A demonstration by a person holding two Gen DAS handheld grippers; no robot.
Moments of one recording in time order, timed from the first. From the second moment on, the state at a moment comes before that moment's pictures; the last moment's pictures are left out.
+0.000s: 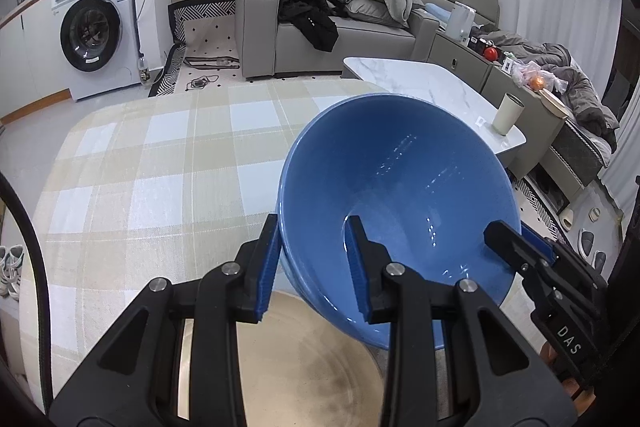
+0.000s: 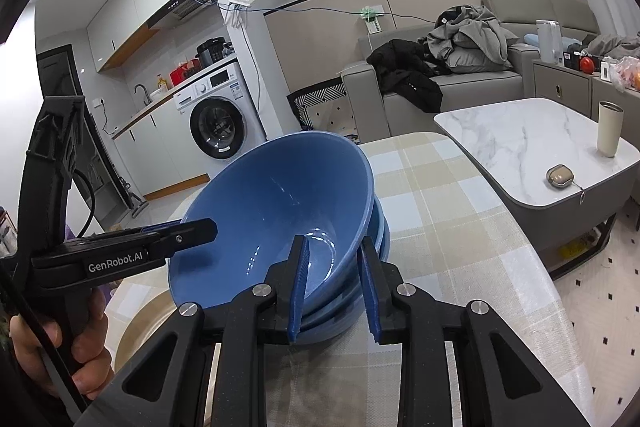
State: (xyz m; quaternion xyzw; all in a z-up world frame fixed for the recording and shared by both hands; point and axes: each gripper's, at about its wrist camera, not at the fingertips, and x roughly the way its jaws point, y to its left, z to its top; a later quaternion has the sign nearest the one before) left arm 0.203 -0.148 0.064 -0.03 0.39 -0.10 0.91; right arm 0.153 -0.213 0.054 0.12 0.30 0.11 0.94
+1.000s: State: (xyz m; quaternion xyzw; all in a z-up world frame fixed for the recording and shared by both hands) left arm 0.203 -0.145 0.045 0.00 0.41 -0.10 0.90; right arm 0.159 -0.237 0.048 0.13 0.31 0.09 0.94
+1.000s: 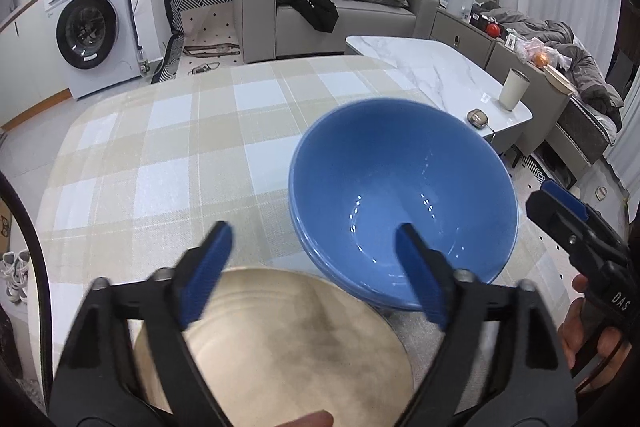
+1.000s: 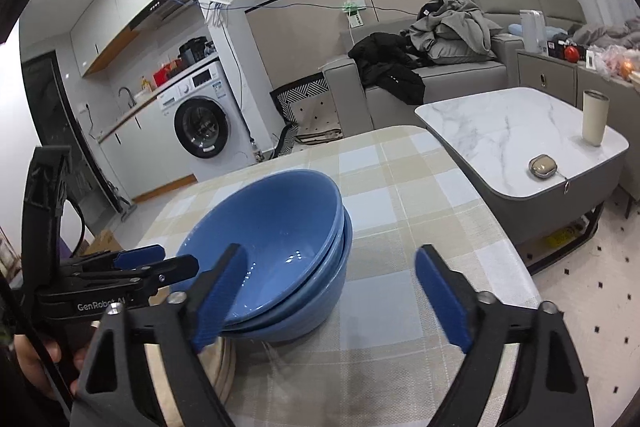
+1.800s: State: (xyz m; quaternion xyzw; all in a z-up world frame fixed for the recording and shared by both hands) left arm 0.249 -0.117 0.008 -0.11 0.45 -0.11 0.88; right arm 0.175 -0.245 0.024 0.16 0.35 0.07 0.92
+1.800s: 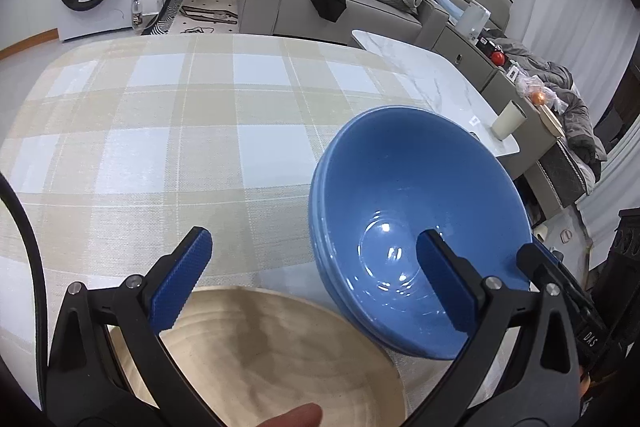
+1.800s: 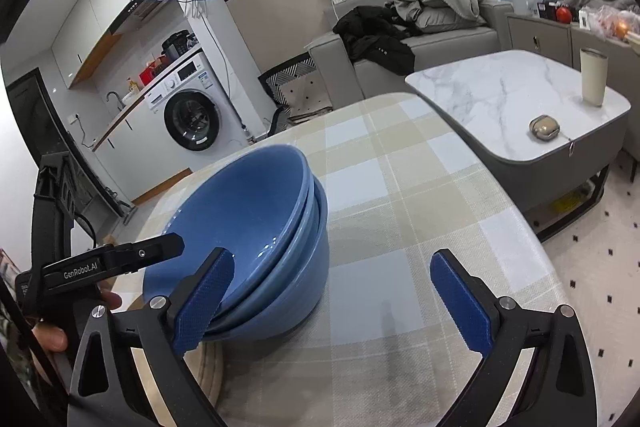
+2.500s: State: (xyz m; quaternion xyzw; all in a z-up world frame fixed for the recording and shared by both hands) left arm 0.246 -0.143 0.004 -0.08 0.45 -0.16 0.87; right arm 0.189 -0.226 0.020 0.17 0.37 0.11 0.91
